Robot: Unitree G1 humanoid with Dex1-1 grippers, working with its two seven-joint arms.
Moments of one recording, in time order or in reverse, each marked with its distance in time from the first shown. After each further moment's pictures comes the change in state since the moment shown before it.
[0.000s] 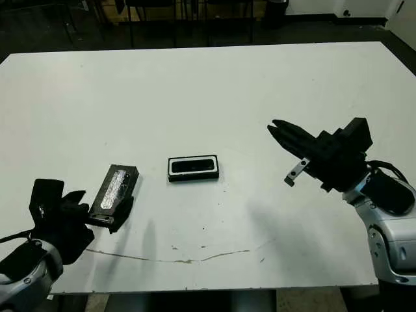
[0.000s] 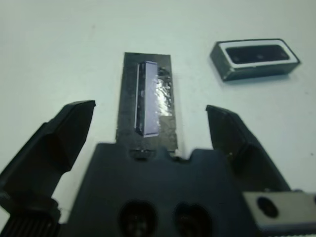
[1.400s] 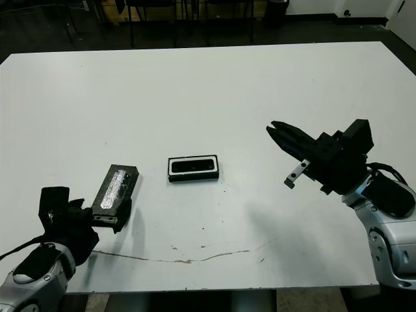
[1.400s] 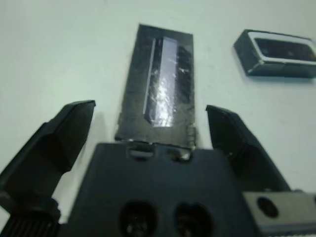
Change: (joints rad) left arm 0.063 -0.078 -0.010 0.156 0.063 -0.151 -0.101; right arm 0.030 -0.013 -0.007 -0.058 0.025 0.040 -0.028
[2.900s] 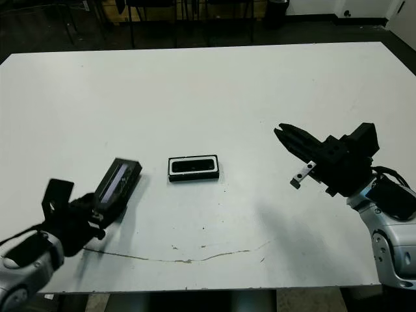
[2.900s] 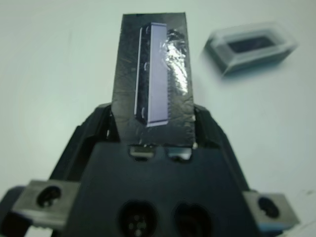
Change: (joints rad) left arm -0.138 0.275 0.058 0.147 -0.052 -0.198 -0.294; right arm -0.011 0.010 0.002 0.117 -0.017 -0.065 0.017
